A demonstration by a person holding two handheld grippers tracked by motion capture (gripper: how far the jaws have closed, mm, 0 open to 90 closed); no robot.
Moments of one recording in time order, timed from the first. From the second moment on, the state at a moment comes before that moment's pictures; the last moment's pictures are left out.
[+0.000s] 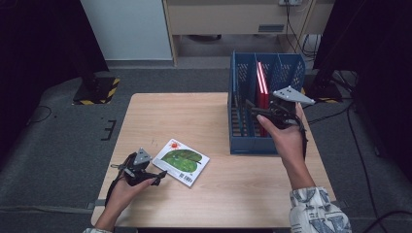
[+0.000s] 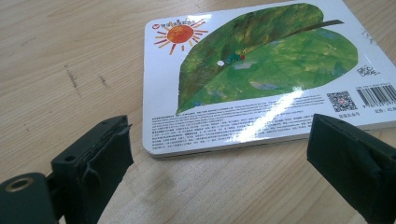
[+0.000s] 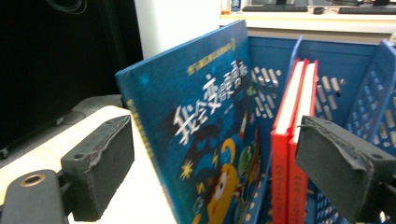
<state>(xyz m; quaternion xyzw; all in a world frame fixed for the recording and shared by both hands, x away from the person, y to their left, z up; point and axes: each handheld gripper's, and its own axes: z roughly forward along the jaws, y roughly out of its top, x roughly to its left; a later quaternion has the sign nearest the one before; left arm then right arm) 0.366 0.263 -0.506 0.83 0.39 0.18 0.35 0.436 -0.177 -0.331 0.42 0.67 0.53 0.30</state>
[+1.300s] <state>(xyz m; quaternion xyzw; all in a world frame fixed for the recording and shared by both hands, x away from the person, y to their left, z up) 0.367 0.263 -0.509 0.83 0.39 0.18 0.35 0.393 -0.103 -0.408 0.37 0.74 0.52 0.21</state>
